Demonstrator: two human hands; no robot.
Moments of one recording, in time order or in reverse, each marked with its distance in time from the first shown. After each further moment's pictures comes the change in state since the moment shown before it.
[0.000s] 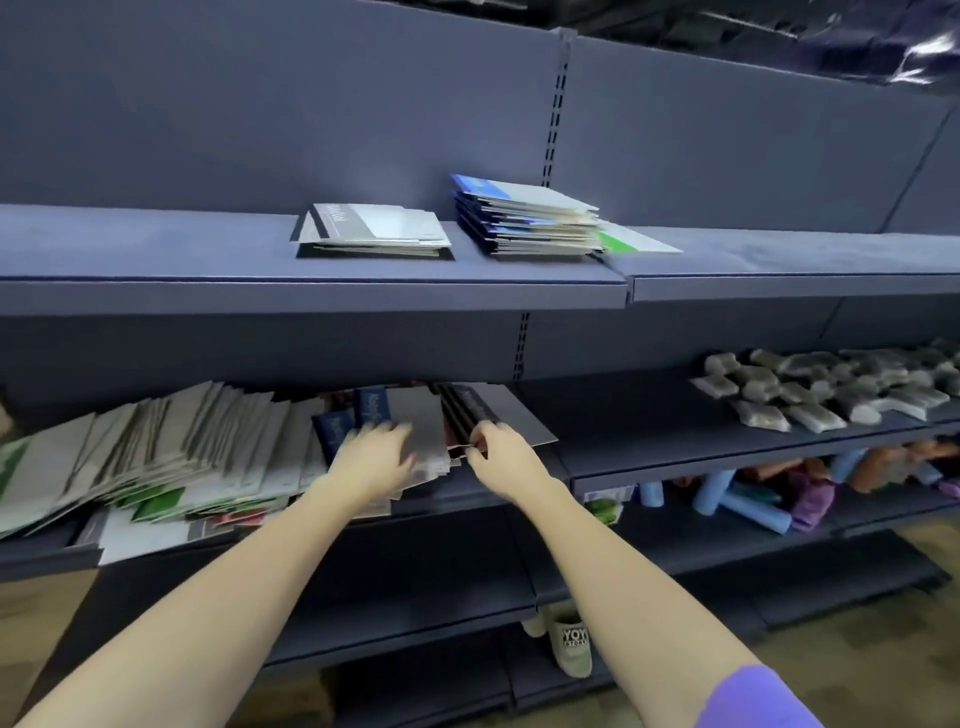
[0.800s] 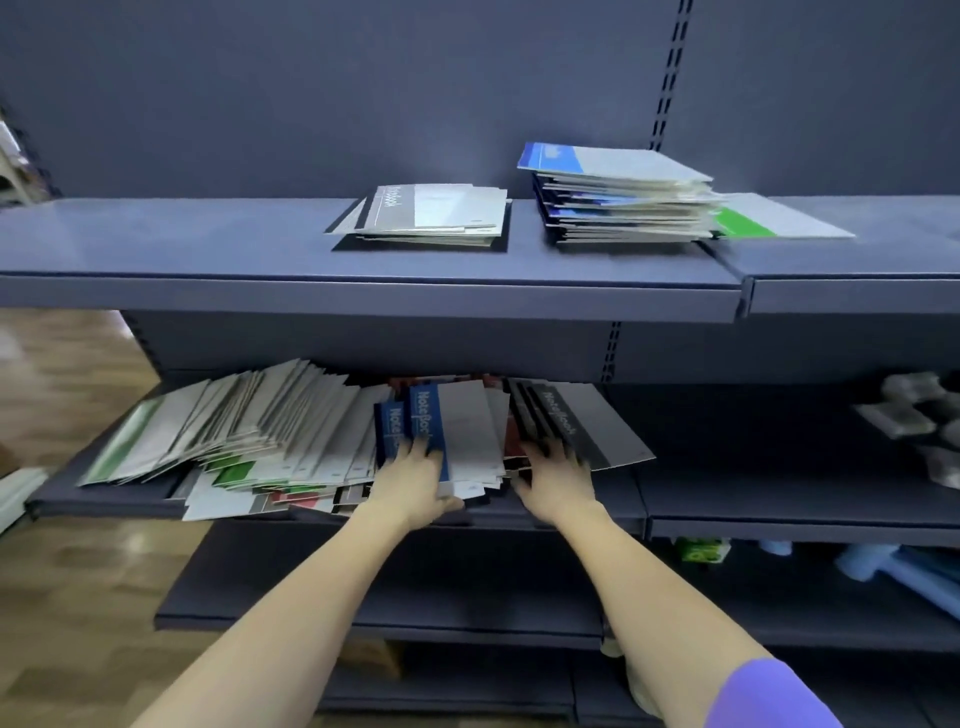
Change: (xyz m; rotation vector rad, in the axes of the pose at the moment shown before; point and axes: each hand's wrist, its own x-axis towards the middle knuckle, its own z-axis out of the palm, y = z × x) left_hand 0.007 0.003 0.035 0.092 -0.149 -0.287; right_hand 0.070 0.053 0.055 -0.325 -0.177 -0.071
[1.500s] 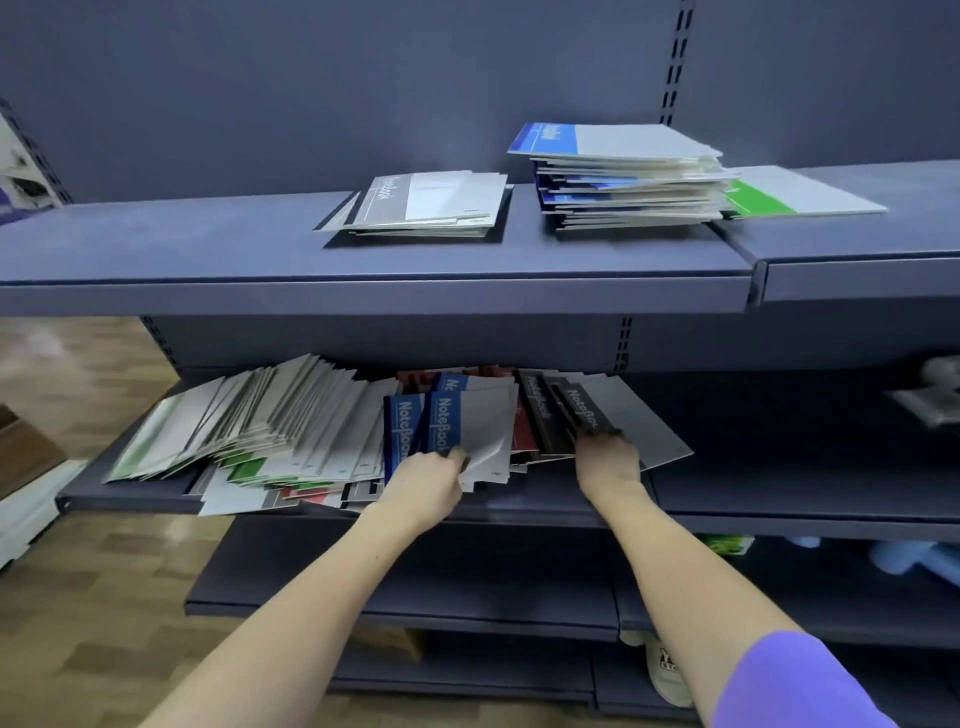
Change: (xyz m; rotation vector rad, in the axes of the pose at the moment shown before) left_hand -0.008 0.017 -0.008 0.087 0.083 0.140; right_hand 0.019 0.040 -0.015 -0.320 0.021 0.146
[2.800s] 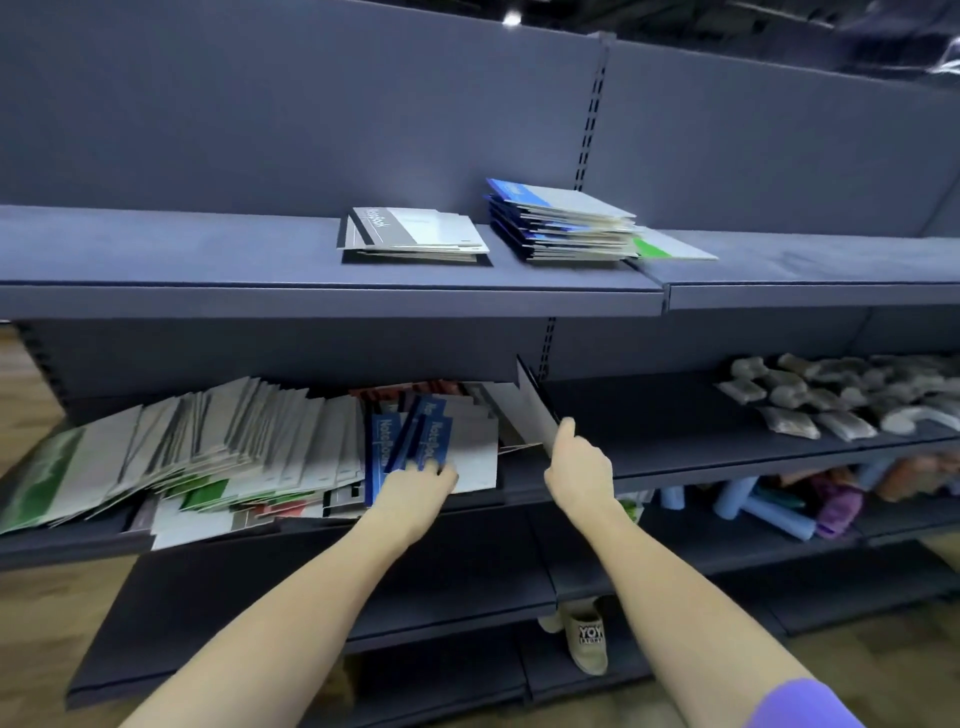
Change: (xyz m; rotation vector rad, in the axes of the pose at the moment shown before) left_hand -0.035 -0.016 0.011 0.108 0.055 0.239; right_hand -0.133 -0.029 -0.071 0.245 0.198 0.277
